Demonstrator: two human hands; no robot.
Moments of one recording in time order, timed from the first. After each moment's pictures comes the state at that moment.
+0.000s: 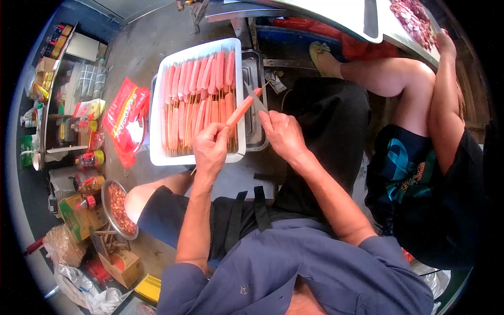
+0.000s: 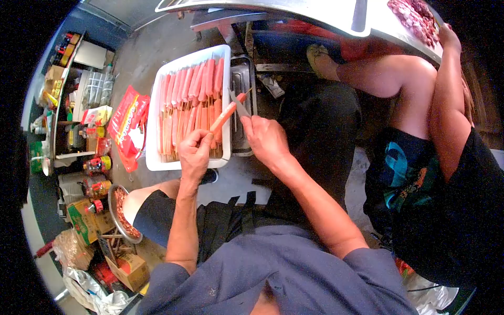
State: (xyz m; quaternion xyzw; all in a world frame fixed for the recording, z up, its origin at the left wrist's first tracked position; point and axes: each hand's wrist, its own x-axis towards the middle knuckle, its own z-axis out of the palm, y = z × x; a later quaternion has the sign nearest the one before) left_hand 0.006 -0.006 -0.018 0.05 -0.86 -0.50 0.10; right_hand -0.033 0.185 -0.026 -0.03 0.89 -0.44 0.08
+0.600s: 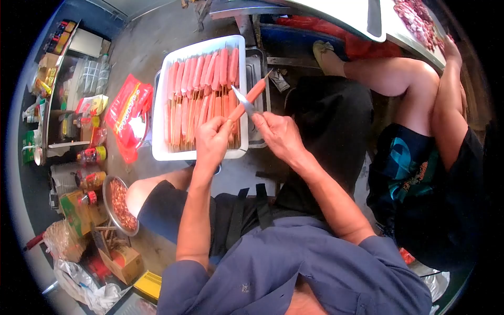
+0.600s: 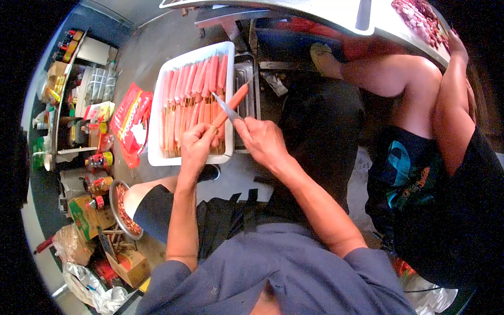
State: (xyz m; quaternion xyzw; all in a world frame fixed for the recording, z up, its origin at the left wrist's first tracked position) left_hand -0.002 -0.009 -0.012 0.10 -0.82 -0.57 -0.02; right_hand -0.025 0.178 -0.025 -0.07 0.86 -0.49 0.08
